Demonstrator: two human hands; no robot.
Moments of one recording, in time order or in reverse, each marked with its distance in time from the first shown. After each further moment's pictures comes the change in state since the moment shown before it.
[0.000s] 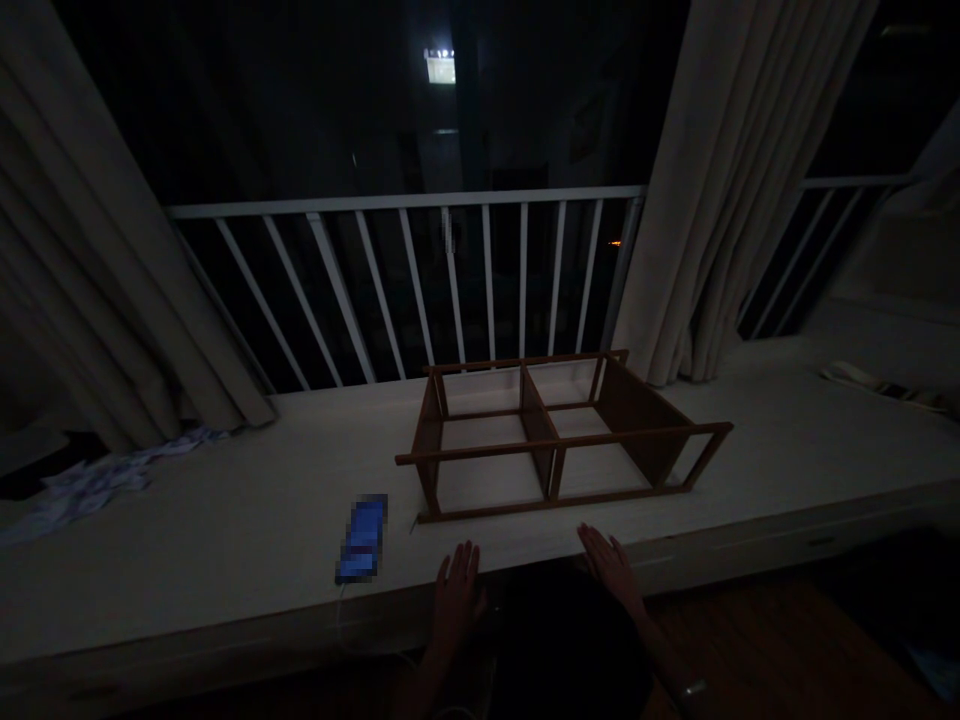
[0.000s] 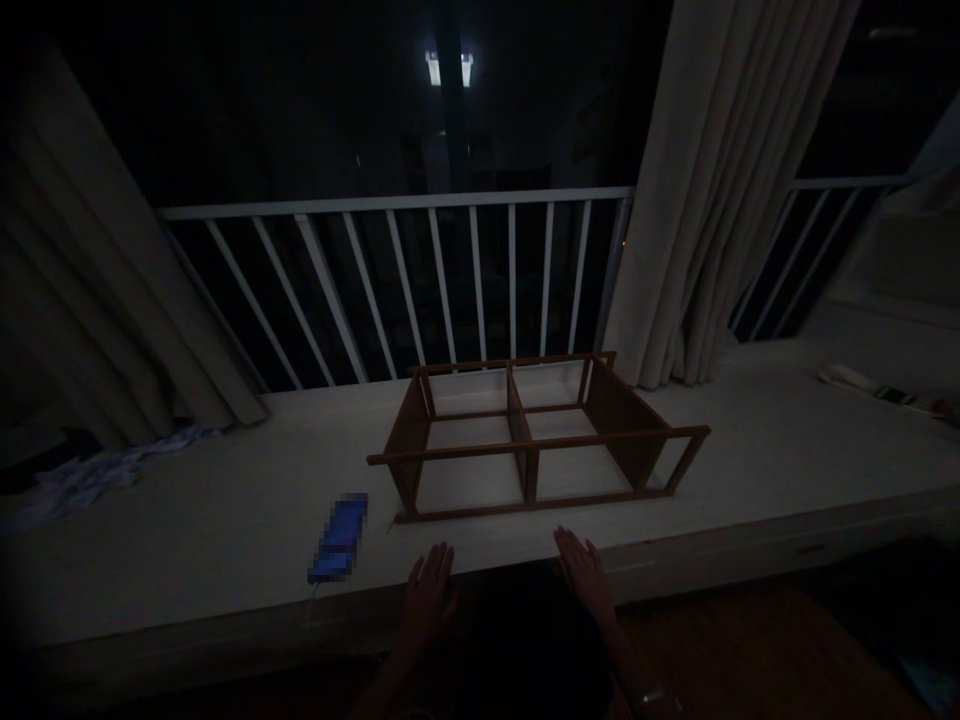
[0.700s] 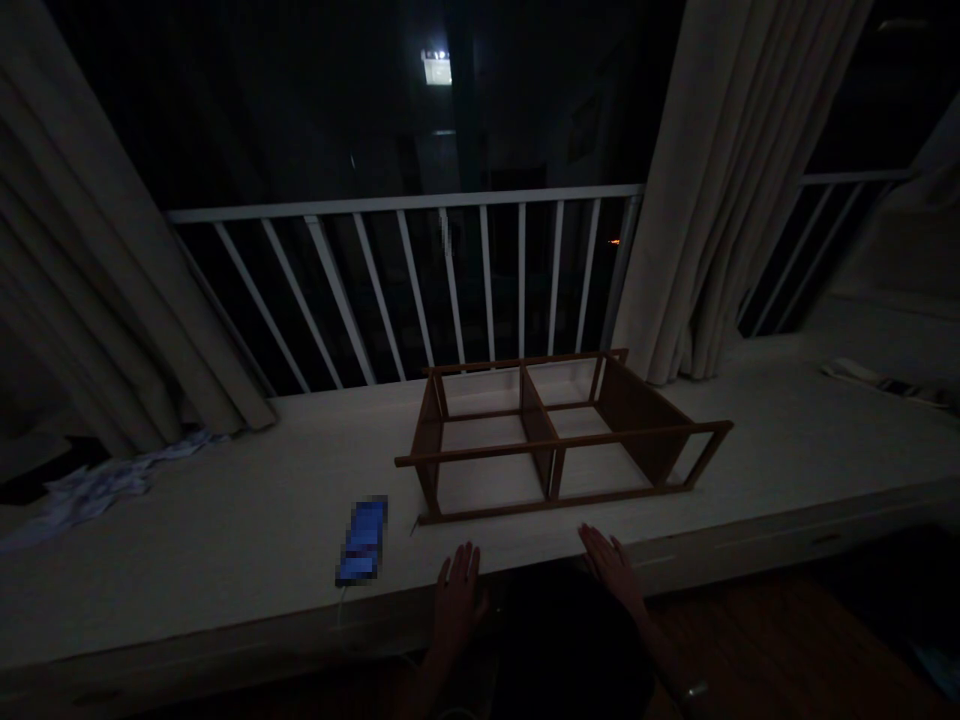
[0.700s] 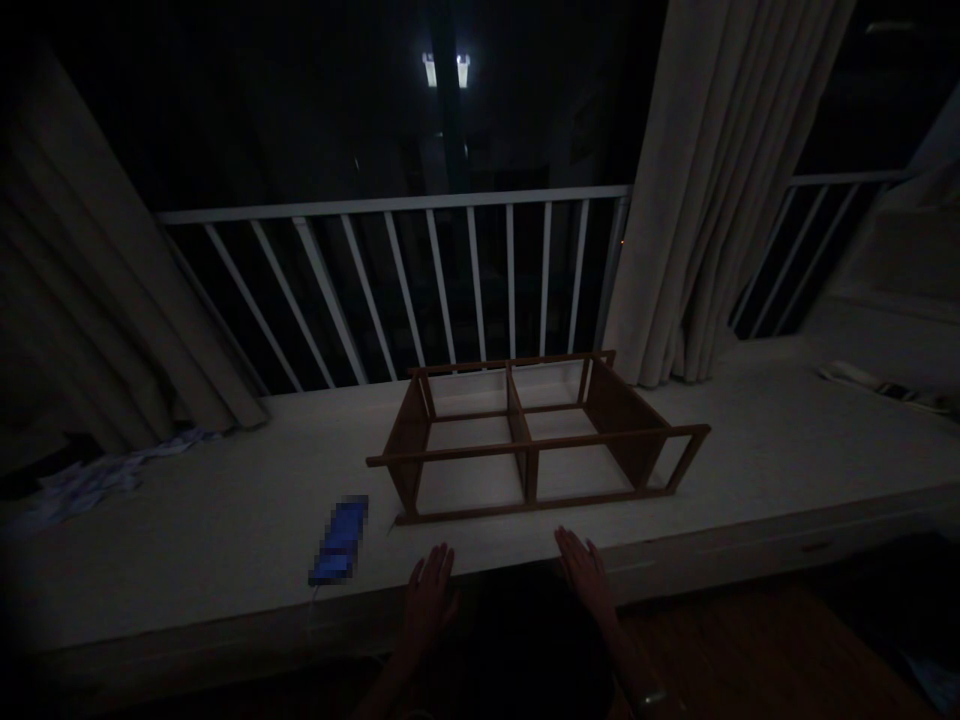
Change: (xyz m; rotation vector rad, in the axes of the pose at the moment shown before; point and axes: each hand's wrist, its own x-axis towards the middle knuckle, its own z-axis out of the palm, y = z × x) left_hand 0.002 0.002 -0.005 -0.035 0.005 -0.019; right_hand -0.004 0.003 0.009 0.002 -0.010 0.012
